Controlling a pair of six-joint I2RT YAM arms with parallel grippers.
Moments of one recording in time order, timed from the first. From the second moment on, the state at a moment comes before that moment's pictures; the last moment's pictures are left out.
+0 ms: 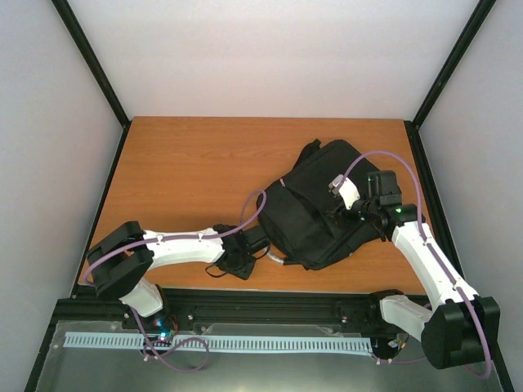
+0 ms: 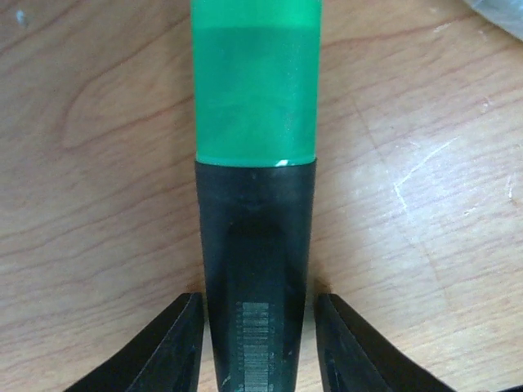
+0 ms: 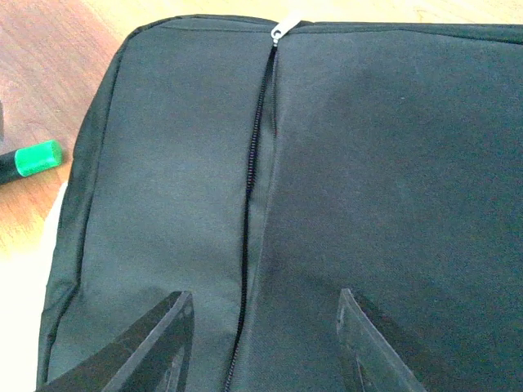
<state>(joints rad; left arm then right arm) -1.06 1.56 0.83 -0.73 -0.07 -0.68 0.16 1.07 0.80 -0.61 -0.51 -0.50</state>
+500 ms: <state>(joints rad) -1.06 1.55 0.82 -0.73 -0.08 -0.70 0.24 1.24 0.81 -0.60 -0.32 -0.48</state>
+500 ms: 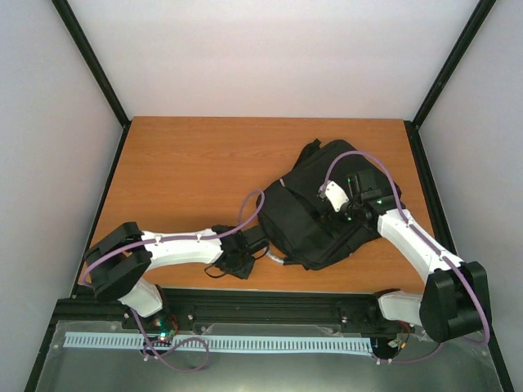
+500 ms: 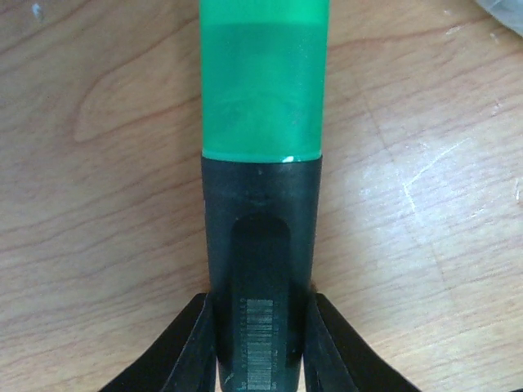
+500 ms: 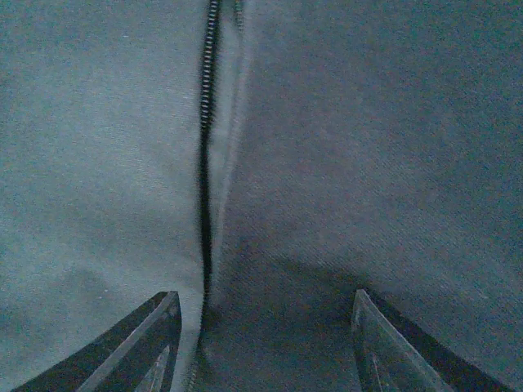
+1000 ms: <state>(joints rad) -1.06 1.33 0.77 -0.68 -0.03 -0.73 0.36 1.30 0.84 -0.57 -0.12 -0.44</state>
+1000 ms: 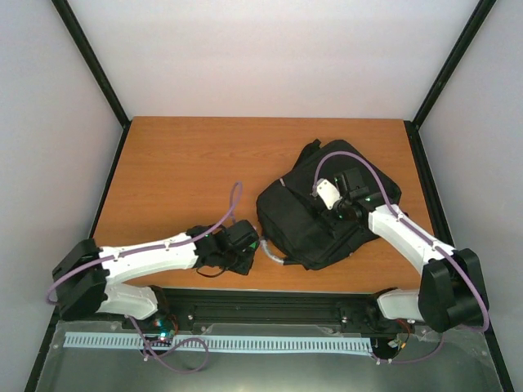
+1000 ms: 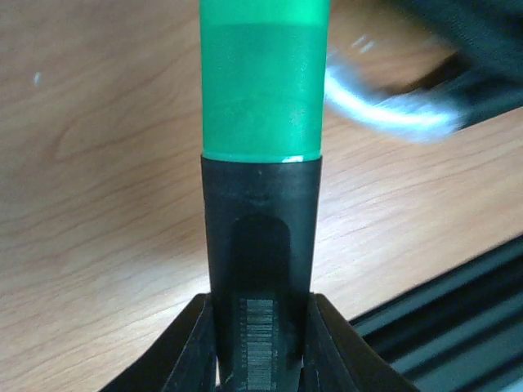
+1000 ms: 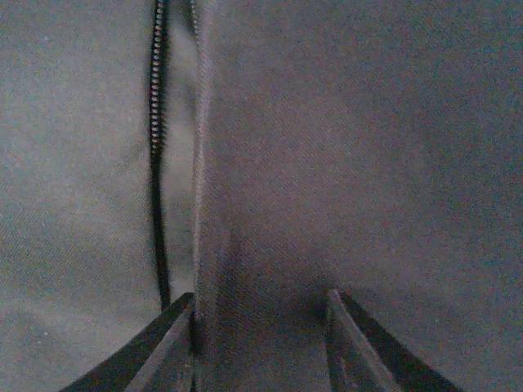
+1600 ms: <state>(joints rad) -1.06 1.65 1.16 -0.33 0.15 -0.65 0.36 1.09 0.84 -0.57 -0.14 -0.43</state>
